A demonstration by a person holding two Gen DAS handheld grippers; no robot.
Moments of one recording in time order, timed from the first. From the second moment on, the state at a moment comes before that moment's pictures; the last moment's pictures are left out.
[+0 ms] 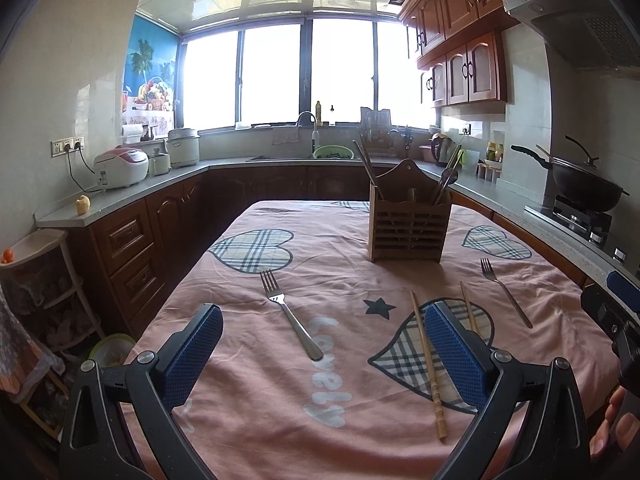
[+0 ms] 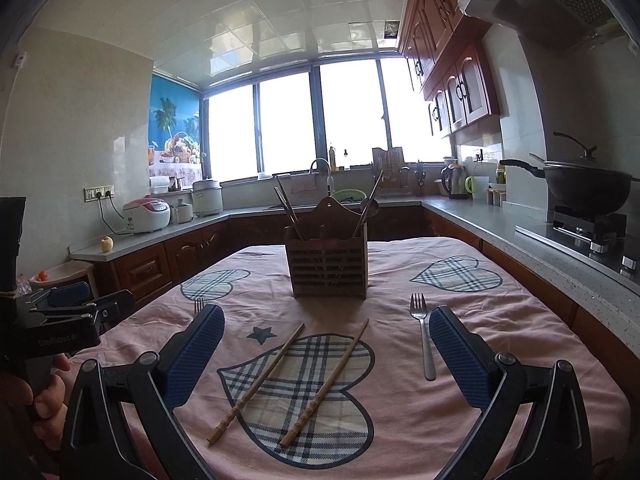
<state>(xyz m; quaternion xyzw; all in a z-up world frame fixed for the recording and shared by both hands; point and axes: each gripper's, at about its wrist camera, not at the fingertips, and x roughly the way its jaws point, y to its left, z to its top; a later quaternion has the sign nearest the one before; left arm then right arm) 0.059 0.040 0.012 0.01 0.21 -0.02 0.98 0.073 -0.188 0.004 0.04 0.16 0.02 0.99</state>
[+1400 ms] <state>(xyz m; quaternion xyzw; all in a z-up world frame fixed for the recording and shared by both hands) 0.059 0.040 0.010 0.01 0.21 -0.01 0.98 0.069 -0.181 0.004 0.03 0.14 0.02 0.99</state>
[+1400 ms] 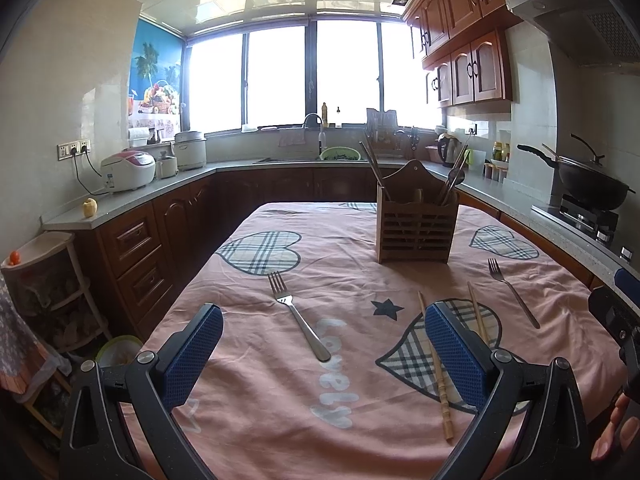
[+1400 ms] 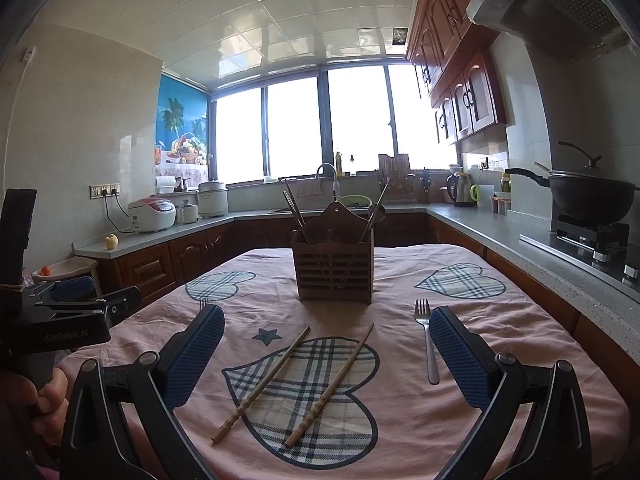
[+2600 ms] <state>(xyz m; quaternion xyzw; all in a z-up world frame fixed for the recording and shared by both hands) 0.066 0.031 0.010 0.03 0.21 0.00 0.98 0.072 -0.181 0.004 0.03 0.14 0.03 0.99</state>
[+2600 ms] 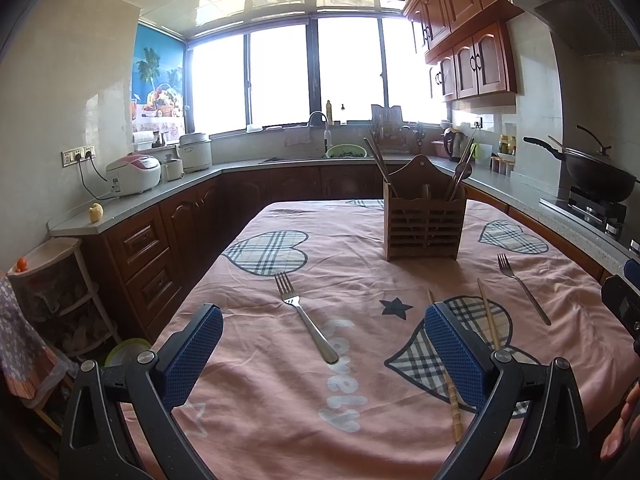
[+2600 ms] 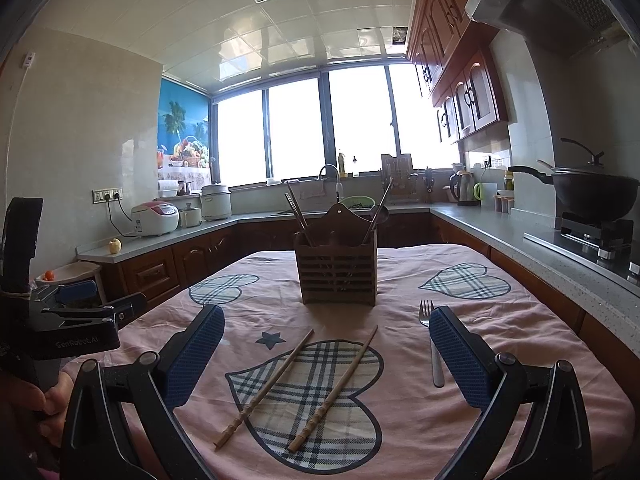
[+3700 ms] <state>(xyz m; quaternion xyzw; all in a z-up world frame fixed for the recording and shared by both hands) 0.073 0.013 0.011 0.04 0.22 0.00 0.97 0.077 -0.184 0.006 0.05 0.14 0.04 0.99</state>
